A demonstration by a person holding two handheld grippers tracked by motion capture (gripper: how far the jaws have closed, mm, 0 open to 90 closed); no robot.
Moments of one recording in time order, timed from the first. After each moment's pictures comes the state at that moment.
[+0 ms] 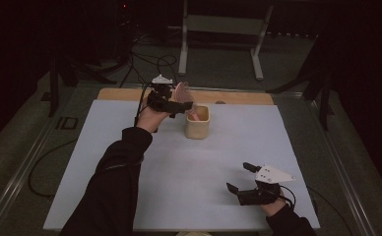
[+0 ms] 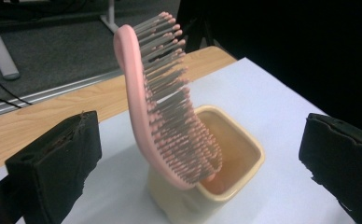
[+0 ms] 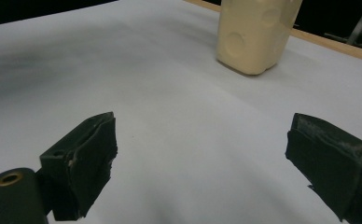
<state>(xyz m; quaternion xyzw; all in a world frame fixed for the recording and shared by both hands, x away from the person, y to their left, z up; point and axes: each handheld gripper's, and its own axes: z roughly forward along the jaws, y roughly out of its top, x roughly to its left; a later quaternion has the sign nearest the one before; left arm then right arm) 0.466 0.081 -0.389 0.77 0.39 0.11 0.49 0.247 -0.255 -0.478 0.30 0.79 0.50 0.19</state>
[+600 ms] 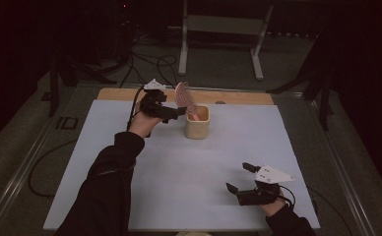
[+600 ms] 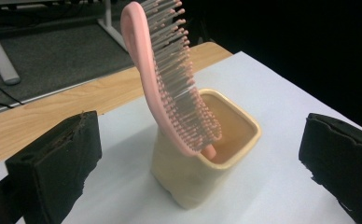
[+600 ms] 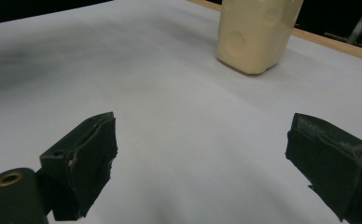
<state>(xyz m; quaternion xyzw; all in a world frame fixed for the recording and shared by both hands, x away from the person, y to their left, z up) 0.450 0.100 -0.394 0.78 0.38 0.11 0.49 0.247 -0.254 -0.479 0.31 0.79 0.50 0.19</state>
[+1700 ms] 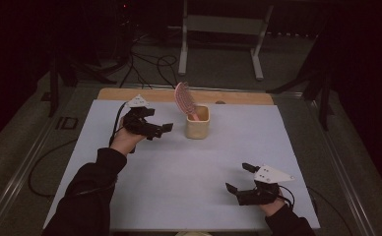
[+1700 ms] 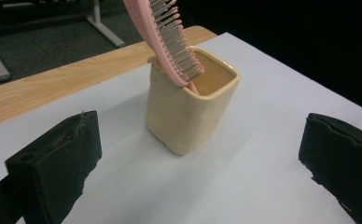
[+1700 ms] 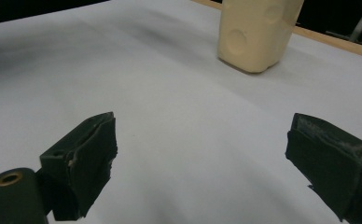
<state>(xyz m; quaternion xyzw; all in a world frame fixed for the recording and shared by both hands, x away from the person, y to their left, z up) 0.403 0.141 -0.409 0.78 0.35 0.10 0.50 0.248 -0.253 -0.481 0.31 0.79 0.49 0.19</state>
